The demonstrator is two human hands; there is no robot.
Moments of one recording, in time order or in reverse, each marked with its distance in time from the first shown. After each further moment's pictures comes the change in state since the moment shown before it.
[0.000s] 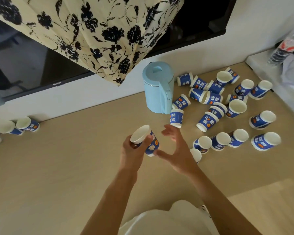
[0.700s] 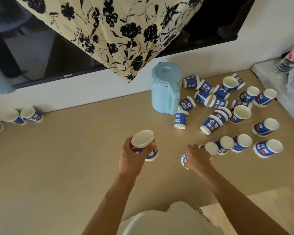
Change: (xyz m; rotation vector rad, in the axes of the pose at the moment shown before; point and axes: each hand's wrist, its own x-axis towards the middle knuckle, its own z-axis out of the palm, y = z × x) left_hand 0.000 -0.026 -0.025 0.035 0.051 0.065; right_hand 0.016 0.070 -0.032 -1.360 -0.296 0.417
